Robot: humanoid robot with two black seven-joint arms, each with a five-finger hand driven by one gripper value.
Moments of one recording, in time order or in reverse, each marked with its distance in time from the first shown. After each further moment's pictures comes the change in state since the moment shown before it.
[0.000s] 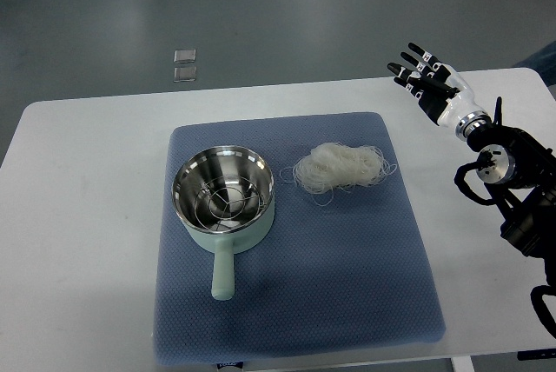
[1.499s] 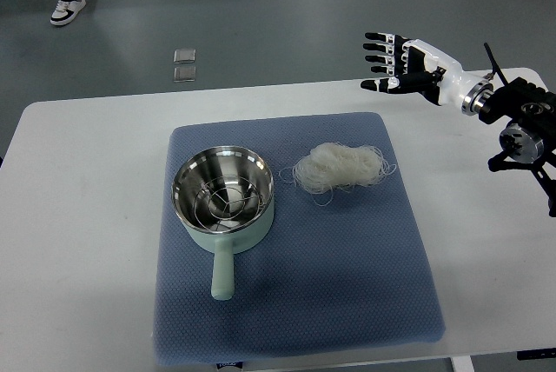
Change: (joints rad) left arm 0.000 0.000 -0.005 -0.001 0.000 -0.003 0.000; right arm 0.097 -0.209 -0.262 0.179 -0.321 0.195 0.025
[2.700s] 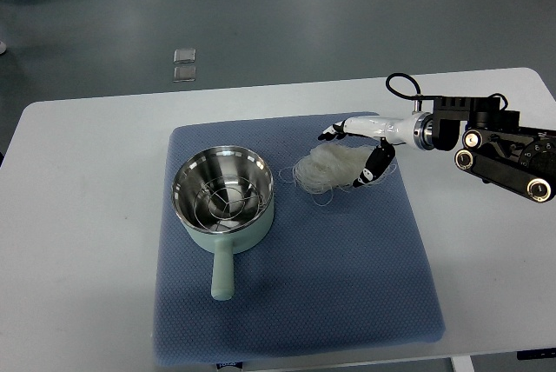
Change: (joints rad) left arm 0.003 0.000 0.000 -0.001 0.000 0.000 0.000; right arm 0.245 -0.067 -0.695 0.182 -0.484 -0.149 -0.064
